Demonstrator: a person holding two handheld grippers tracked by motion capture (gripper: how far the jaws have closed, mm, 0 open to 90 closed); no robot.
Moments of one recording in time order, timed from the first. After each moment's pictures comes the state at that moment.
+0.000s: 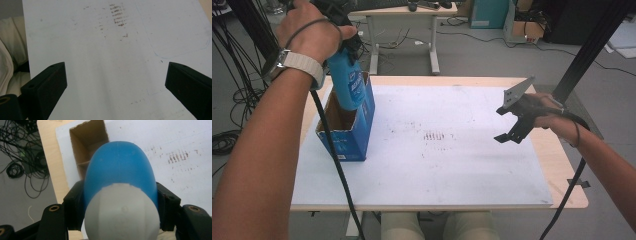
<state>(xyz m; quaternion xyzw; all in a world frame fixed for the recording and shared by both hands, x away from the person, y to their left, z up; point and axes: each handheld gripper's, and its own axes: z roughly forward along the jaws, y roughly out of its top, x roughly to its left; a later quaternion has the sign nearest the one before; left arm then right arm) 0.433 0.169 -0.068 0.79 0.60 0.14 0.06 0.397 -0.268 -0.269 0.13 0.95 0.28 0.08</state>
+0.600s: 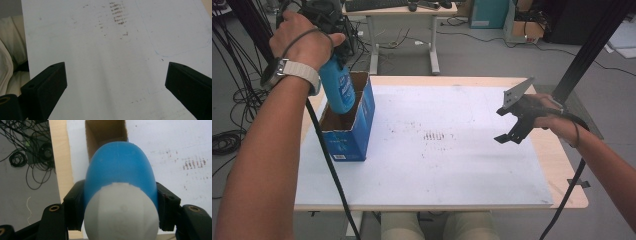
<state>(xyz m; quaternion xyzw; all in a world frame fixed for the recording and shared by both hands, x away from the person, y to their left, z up) 0.439 0.196 -0.089 0.75 0.64 0.15 0.05 0.399 -0.269 -0.272 0.12 0.95 0.28 0.08</state>
